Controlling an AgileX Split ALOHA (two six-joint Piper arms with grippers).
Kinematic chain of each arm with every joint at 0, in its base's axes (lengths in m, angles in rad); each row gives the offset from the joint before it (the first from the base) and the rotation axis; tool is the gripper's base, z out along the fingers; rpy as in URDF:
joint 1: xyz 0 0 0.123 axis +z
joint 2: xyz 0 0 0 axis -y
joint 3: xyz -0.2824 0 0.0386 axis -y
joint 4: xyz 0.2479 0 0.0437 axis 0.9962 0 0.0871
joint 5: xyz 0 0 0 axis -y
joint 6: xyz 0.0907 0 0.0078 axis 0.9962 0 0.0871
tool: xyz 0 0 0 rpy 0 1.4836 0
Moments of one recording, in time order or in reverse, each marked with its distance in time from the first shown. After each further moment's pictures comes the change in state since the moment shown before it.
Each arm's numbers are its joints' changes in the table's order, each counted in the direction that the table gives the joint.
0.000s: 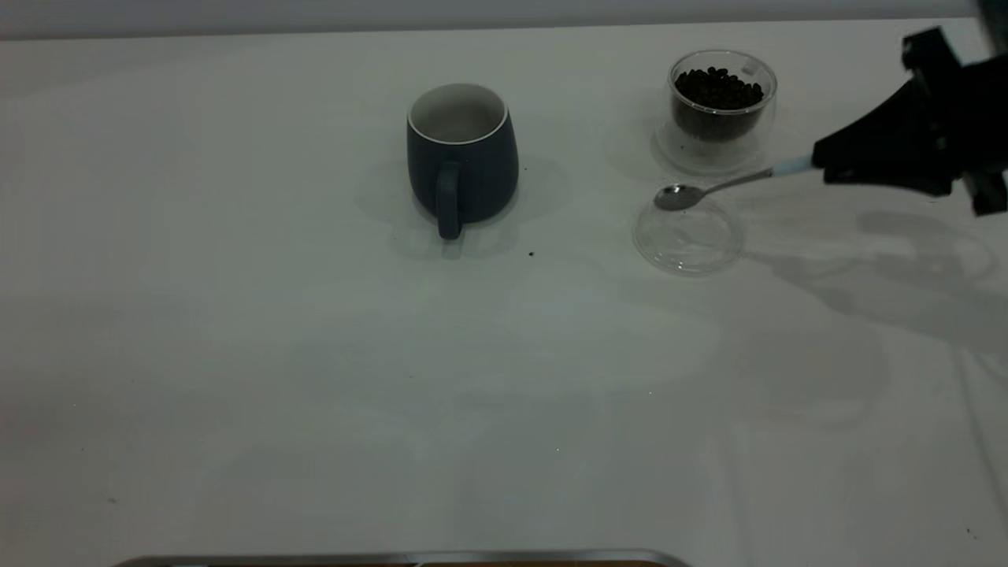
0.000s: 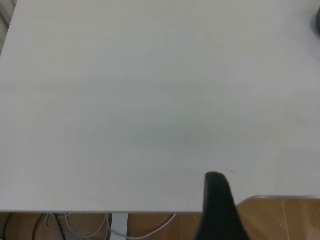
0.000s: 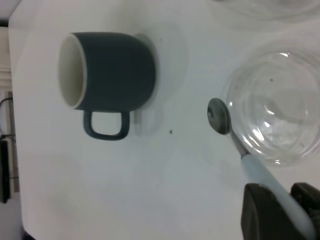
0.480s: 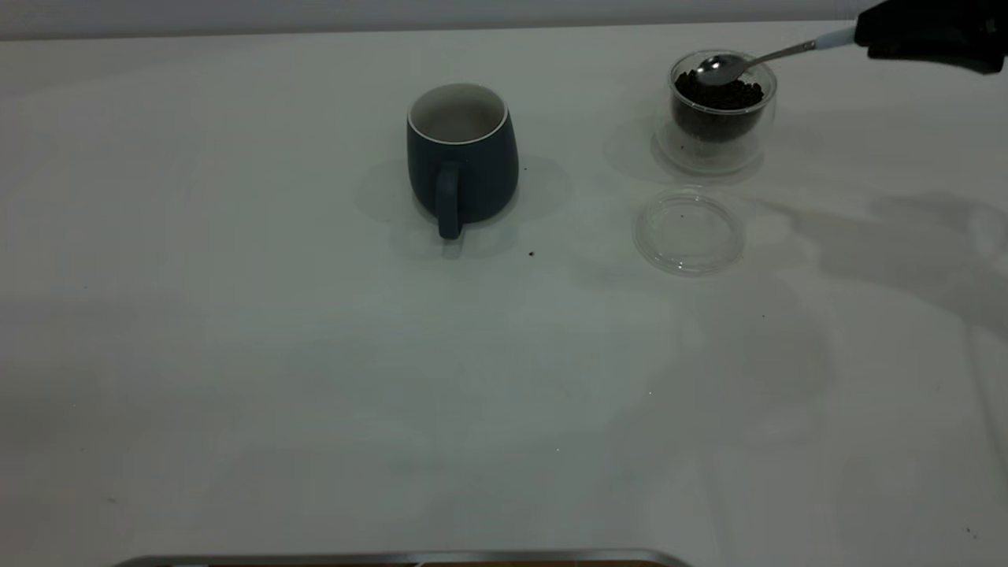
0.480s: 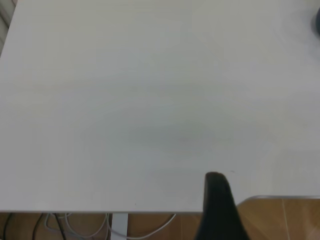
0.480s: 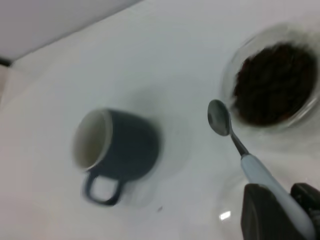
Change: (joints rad) left arm 0.000 0.000 0.000 0.000 0.000 0.001; right arm 0.000 0.156 0.023 0.120 0.079 -0.200
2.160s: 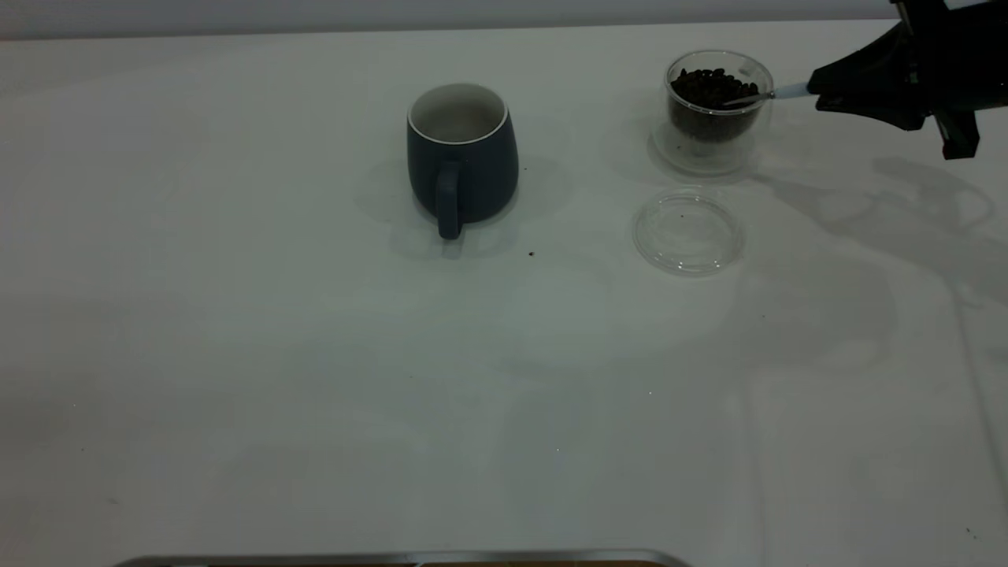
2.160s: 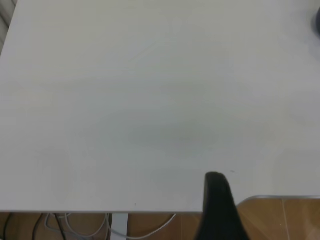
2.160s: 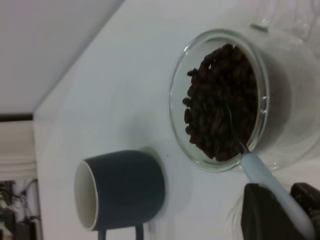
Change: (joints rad) left arm 0.000 0.000 0.000 0.000 0.000 -0.002; right arm -0.009 -0.326 0.227 0.040 -0.101 0.284
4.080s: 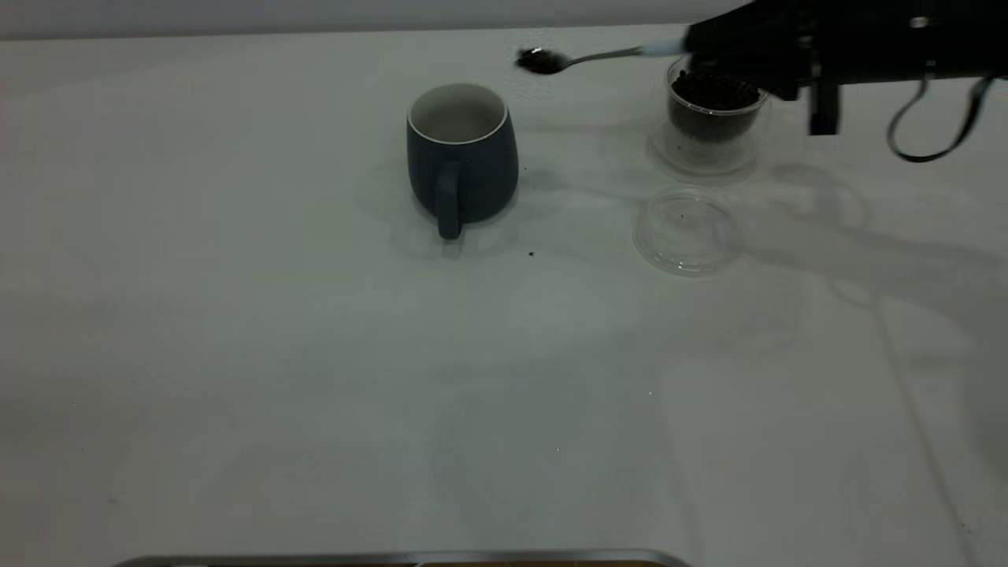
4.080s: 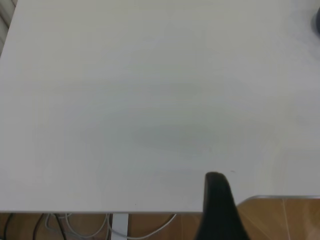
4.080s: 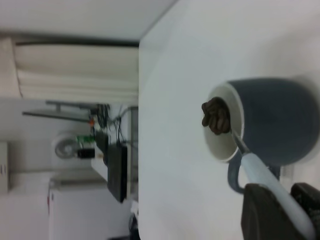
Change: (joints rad) left arm 0.000 0.000 0.000 0.000 0.000 0.003; right arm 0.206 -0.002 0.025 0.033 -0.231 0.046
